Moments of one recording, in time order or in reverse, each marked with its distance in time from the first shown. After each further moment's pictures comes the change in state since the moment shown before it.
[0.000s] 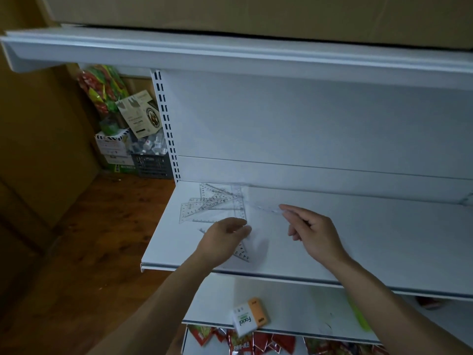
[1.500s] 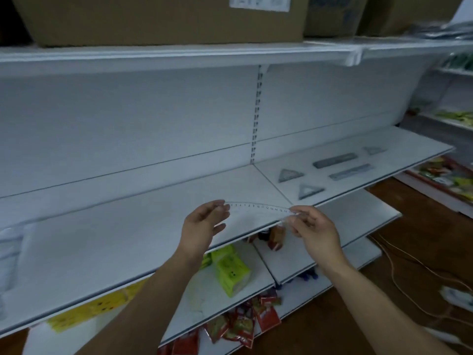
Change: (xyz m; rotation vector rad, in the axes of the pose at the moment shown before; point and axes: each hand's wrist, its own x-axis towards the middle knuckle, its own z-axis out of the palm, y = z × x) left_hand -0.047 0.199 0.367 -0.644 -0.282 0.079; right_hand -0.204 0.105 -0.372 0.223 0.647 0.250
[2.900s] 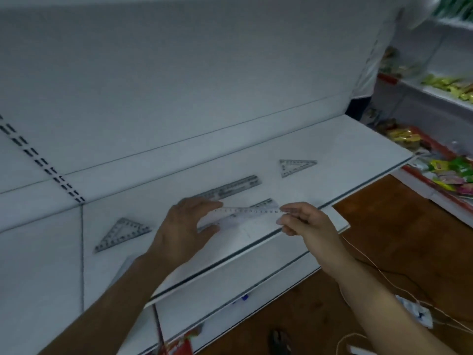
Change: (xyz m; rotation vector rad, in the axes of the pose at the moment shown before) left_hand 0.271 -0.127 0.393 1.124 -0.293 0.754; right_hand 0.344 0.074 -0.371 0.004 -0.113 0.246
